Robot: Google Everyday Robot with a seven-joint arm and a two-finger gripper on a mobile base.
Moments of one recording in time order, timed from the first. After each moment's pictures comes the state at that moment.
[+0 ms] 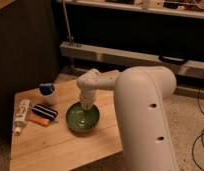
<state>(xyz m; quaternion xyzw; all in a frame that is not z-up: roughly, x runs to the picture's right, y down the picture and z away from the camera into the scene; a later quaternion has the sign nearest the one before) -0.092 0.112 0.911 -0.29 0.16 0.62 0.71</state>
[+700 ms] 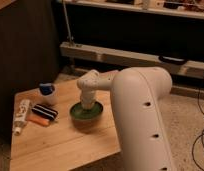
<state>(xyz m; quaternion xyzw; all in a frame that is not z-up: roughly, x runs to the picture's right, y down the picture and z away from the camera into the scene) -0.085 0.101 0.916 -0.27 0.15 0.63 0.71</state>
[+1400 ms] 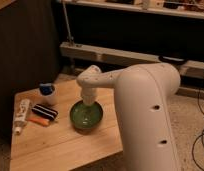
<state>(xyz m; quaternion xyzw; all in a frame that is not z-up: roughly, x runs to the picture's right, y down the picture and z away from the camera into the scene) -0.075 0.082 0.899 -0.25 0.15 0.63 0.72</state>
